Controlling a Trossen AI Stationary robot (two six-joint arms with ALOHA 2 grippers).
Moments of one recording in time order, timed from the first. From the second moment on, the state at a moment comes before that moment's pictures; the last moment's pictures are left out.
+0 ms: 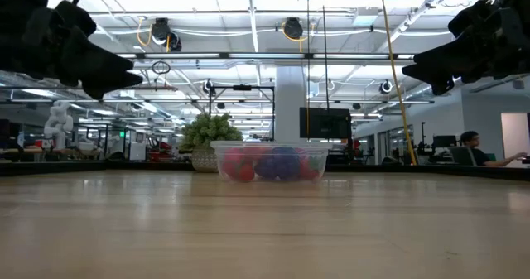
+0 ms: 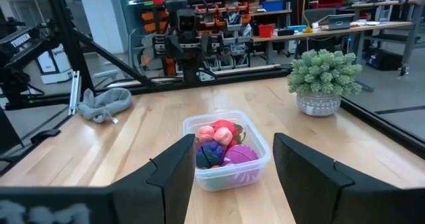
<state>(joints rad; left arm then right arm) -0.06 0.25 0.01 0.13 -0.19 -0.12 -0.48 0.00 0.02 -0.16 -0.40 0.07</state>
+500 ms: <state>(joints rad) 0.04 0.29 0.01 0.29 -0.15 -0.15 -0.48 0.00 0.02 -0.16 -0.40 0.05</state>
